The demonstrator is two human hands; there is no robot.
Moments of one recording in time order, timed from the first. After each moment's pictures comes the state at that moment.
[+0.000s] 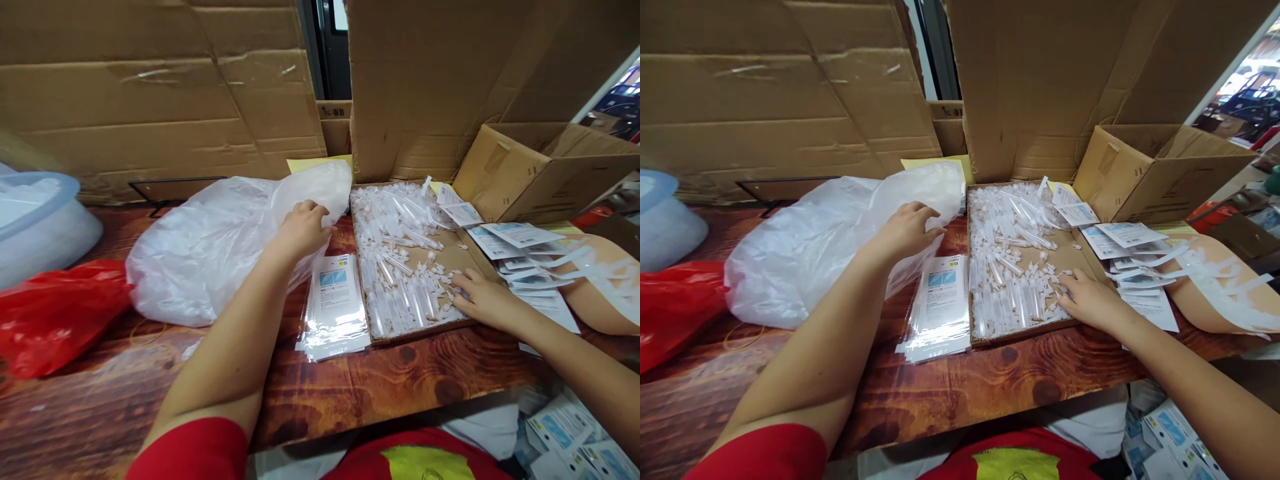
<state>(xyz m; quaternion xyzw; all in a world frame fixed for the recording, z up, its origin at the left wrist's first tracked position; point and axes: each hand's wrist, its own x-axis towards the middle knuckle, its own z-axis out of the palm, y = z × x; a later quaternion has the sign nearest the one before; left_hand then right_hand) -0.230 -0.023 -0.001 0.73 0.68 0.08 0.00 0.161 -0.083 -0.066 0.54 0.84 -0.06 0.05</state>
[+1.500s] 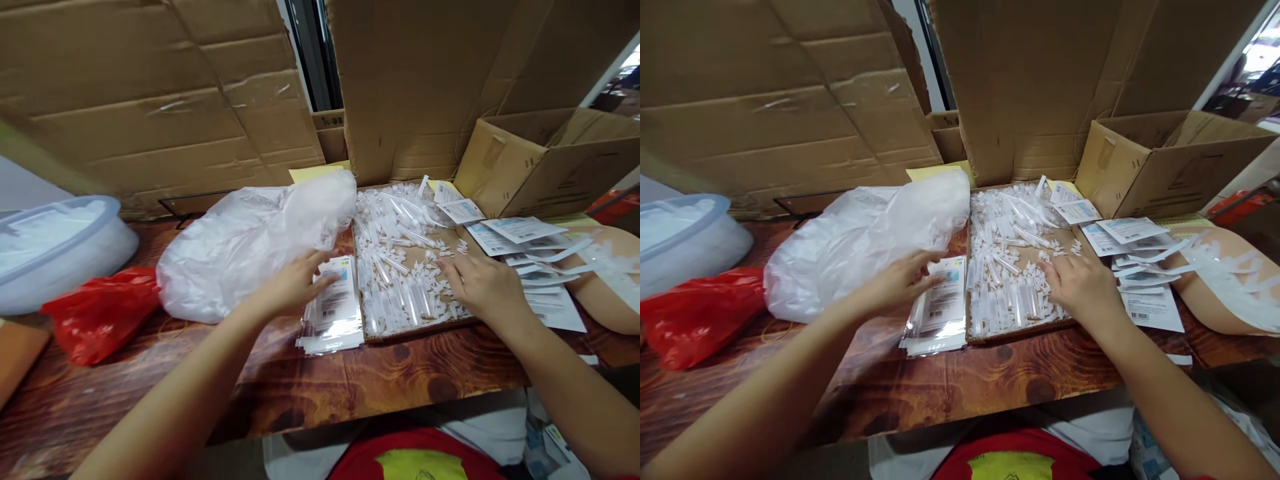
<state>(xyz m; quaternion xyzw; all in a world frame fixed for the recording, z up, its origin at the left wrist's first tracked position) -0.228 -0.103 -0.018 0.77 0.61 0.10 0.17 0.126 -0.092 -0.048 0.48 0.79 0.29 -0.25</state>
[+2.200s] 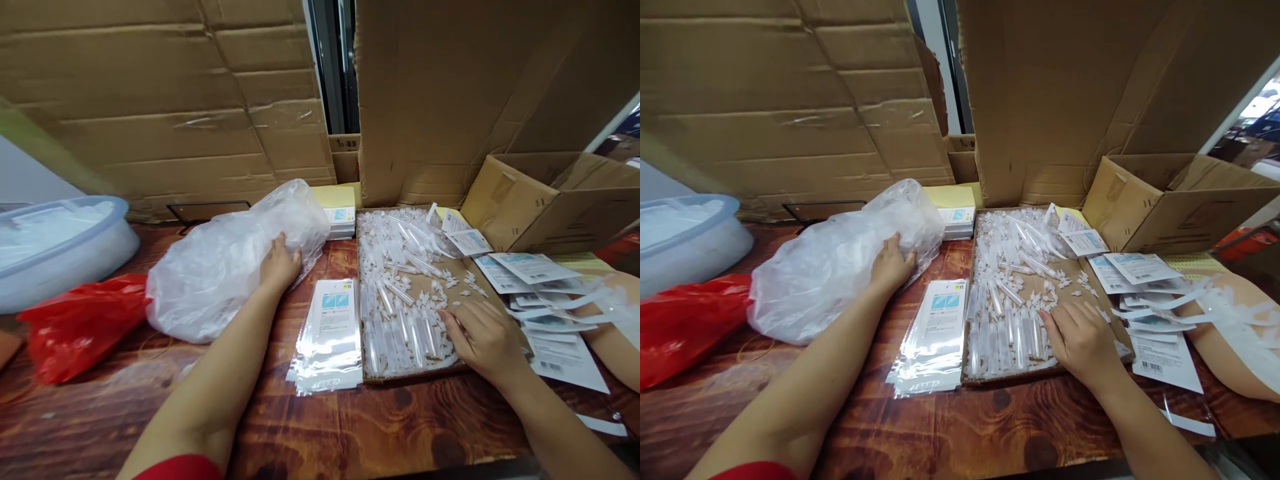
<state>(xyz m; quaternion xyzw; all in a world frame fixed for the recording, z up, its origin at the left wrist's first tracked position) -0.287 -0.011 -0.067 0.50 0.83 0.24 0.03 0.120 -0.098 -0.056 0.34 0.85 0.17 -0.35</state>
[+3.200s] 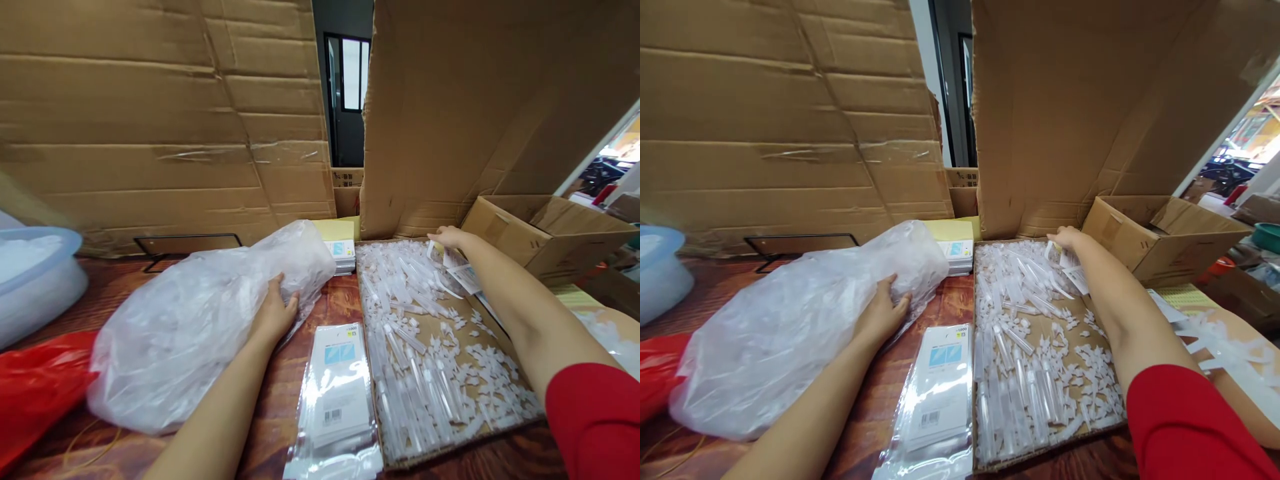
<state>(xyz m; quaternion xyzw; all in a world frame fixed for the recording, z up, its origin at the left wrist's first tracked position) -0.312 -0.013 -0.078 0.50 0.79 0.32 0.12 0.099 0.222 0.015 0.69 0.72 -0.03 0.06</state>
